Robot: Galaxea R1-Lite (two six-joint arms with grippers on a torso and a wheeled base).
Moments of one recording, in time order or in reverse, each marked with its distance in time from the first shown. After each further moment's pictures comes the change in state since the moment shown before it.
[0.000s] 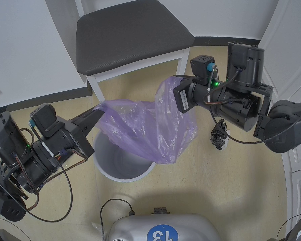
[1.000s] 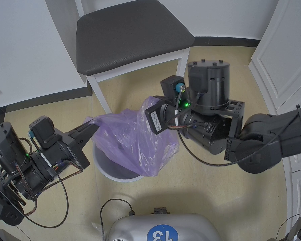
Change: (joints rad) left arm 0.019 -0.023 0.074 0.047 -0.009 0.007; right arm 0.133 0.114 -0.039 0.051 -0.154 0.099
